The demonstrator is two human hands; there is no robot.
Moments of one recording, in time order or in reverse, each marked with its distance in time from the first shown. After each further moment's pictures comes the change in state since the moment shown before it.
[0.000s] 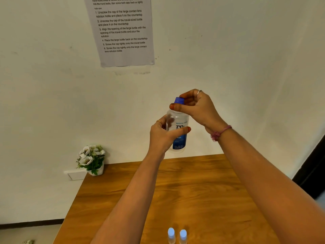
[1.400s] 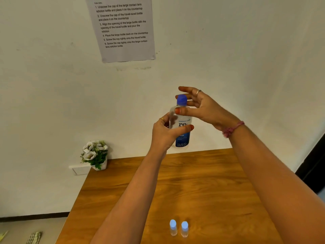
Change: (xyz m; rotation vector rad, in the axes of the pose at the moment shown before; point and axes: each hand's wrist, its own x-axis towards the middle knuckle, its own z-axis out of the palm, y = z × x) left_hand -0.009 -0.005 0.001 0.017 -0.030 -0.004; right_hand -0.013 0.001 -0.015 -0.059 -0.298 0.087
